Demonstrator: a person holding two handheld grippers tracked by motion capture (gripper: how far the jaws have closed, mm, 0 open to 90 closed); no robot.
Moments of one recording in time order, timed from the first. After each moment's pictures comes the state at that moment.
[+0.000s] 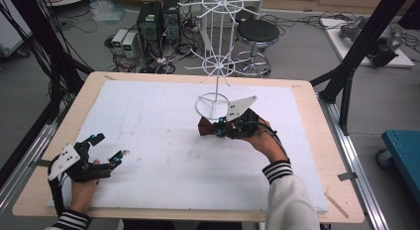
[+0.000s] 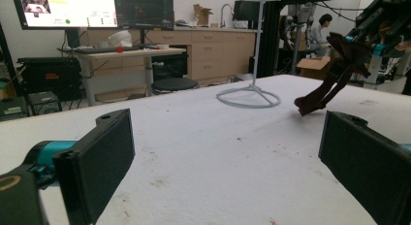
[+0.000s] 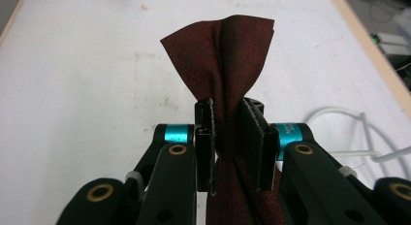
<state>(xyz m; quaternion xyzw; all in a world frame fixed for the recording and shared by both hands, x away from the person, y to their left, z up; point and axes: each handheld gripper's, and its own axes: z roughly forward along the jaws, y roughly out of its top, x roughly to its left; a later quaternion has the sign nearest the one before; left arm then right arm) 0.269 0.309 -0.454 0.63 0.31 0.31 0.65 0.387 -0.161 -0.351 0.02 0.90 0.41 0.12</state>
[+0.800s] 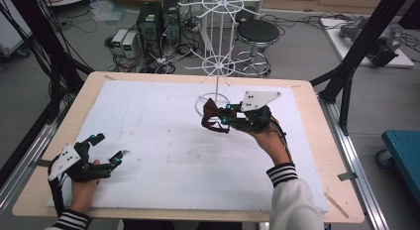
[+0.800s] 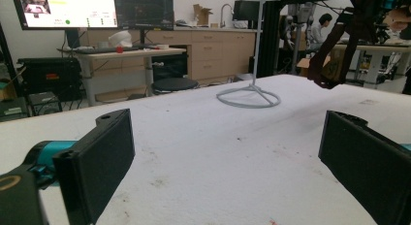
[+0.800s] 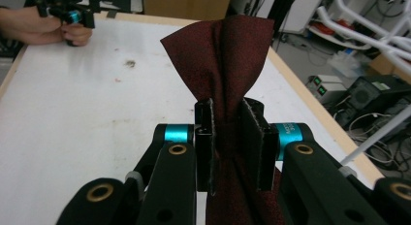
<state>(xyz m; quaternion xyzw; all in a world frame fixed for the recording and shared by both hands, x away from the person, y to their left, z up) 0.268 0.309 -0.454 0.63 0.31 0.31 0.65 0.372 -0.182 -0.318 0.07 0.84 0.51 0.18</state>
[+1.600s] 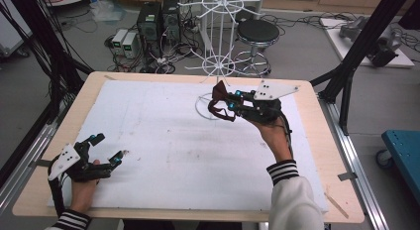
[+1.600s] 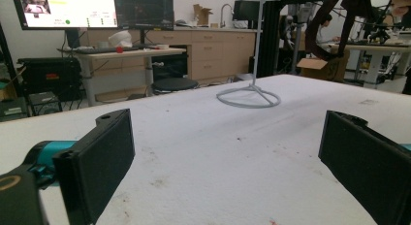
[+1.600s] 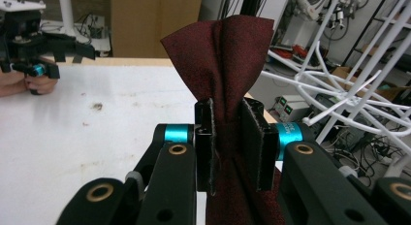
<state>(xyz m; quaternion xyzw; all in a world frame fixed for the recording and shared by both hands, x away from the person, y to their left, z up) 0.269 0.309 -0.454 0.63 0.31 0.31 0.65 0.373 -0.200 -0.298 0.12 0.79 0.56 0.22</state>
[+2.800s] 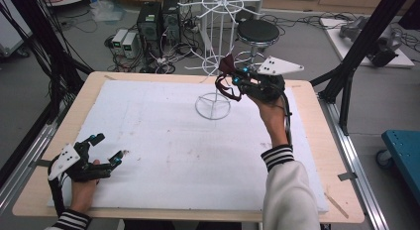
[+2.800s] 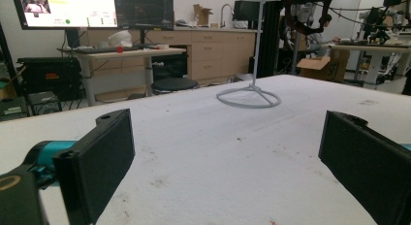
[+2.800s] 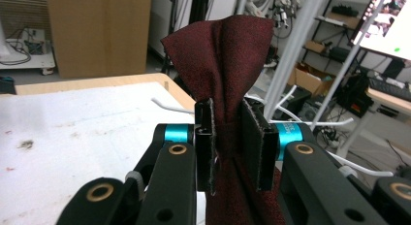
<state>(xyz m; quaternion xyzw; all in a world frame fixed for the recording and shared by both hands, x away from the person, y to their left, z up) 0.269 0.309 -0.454 0.63 0.31 0.31 0.65 0.405 -0.202 -0.264 0.20 0.75 0.56 0.28</state>
